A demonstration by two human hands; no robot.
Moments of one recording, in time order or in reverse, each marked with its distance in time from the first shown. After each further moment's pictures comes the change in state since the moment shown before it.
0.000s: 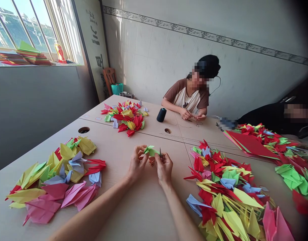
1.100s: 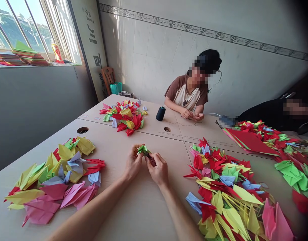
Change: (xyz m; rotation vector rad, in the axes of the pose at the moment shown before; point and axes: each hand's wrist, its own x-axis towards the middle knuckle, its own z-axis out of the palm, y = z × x) left_hand 0.006 0.005 -0.006 0.088 0.101 -0.012; right_hand -0.006 0.000 -0.005 -0.742 -0.226 -0.540
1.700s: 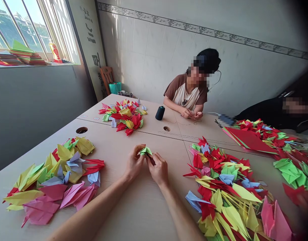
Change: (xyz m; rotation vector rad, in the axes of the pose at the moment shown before) left_hand -0.003 -0.003 0.003 0.000 -0.049 0.026; right_hand 0.002 -0.001 -0.001 -0.104 -0.007 0.010
